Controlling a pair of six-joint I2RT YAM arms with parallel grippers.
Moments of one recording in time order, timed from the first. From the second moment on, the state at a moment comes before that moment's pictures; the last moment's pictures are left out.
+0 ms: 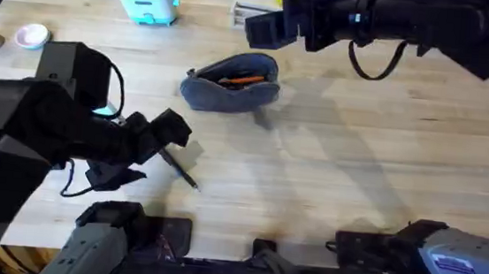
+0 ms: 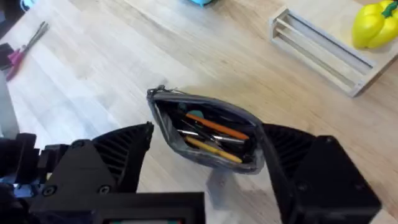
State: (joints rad) left arm 0.07 0.88 0.67 -1.20 0.20 -0.68; right arm 0.50 1.39 1.20 -0.45 -0.31 0.10
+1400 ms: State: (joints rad) left arm -0.13 1.33 0.68 -1.03 0.10 -0.85; right arm 0.50 1.39 1.20 -0.45 -0.31 0.11
